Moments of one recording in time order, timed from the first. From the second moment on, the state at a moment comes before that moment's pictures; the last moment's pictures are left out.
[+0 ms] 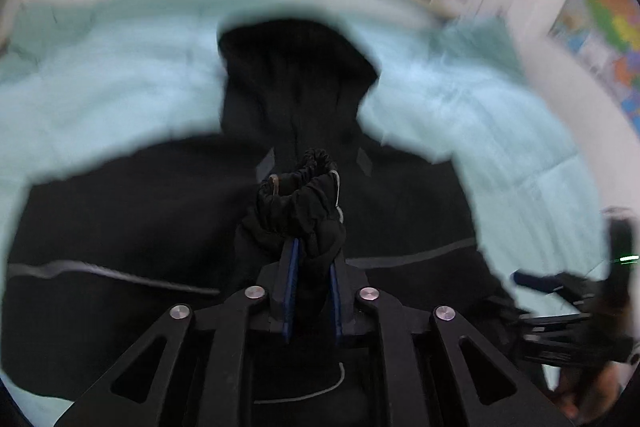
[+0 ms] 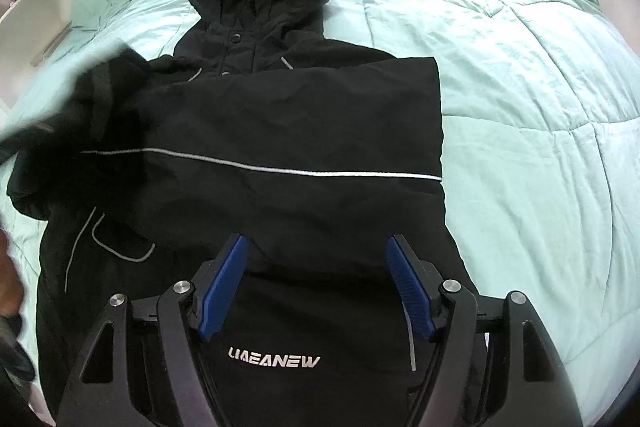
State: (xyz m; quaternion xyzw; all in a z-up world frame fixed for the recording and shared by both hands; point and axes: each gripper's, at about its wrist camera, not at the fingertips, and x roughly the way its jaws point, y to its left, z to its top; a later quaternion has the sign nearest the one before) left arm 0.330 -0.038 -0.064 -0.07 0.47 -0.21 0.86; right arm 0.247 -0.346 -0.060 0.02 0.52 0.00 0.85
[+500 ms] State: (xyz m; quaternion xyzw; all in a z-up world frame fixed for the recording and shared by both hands) left arm 0.288 0.011 -0.075 -0.18 0.53 -0.26 0.79; right arm 0.306 -0.290 -0.066 0.12 0.54 0.13 0.83
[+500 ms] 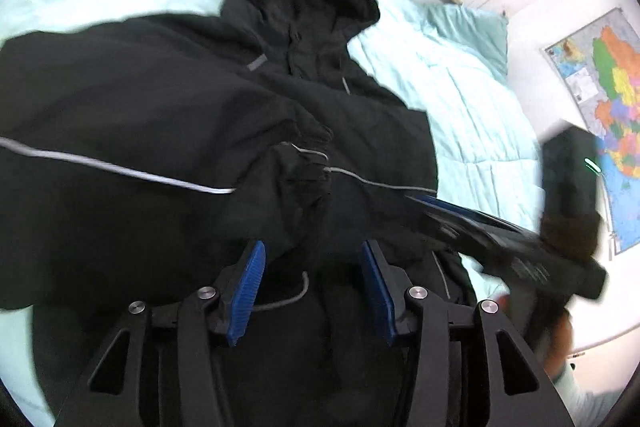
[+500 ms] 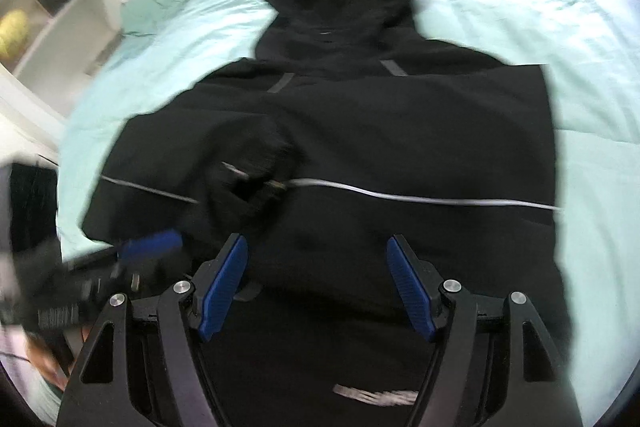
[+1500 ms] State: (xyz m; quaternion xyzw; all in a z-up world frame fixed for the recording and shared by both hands) left arm 0.376 0.052 -0.130 -0.04 0.53 -0.07 0.84; right arm 0.342 -0.396 -0.109 0.05 0.54 0.00 0.84
